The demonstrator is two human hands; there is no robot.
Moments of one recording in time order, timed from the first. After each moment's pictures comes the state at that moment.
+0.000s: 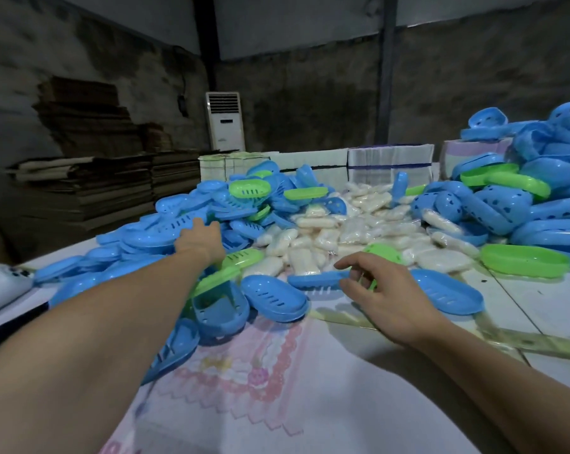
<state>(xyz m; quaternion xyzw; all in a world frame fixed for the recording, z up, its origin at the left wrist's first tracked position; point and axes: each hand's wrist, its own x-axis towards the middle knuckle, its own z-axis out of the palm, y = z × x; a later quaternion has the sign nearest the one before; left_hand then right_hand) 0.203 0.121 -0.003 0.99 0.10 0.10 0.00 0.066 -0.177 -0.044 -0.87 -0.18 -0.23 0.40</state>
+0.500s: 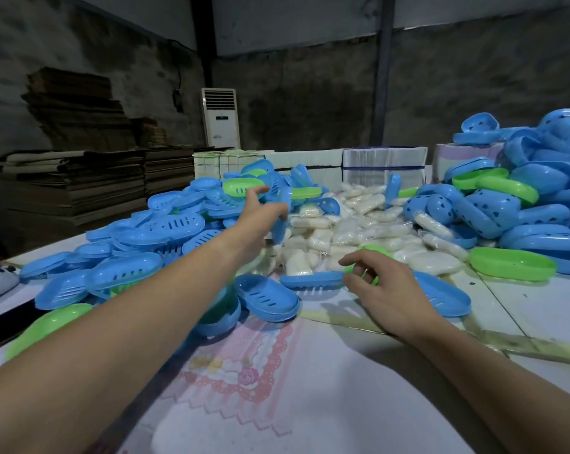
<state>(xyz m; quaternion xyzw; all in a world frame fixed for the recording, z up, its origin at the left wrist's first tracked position) 0.169 0.016 0.026 0.72 -0.04 0.07 0.69 0.073 -0.187 -0.043 -0.87 -0.12 -0.23 0.43</state>
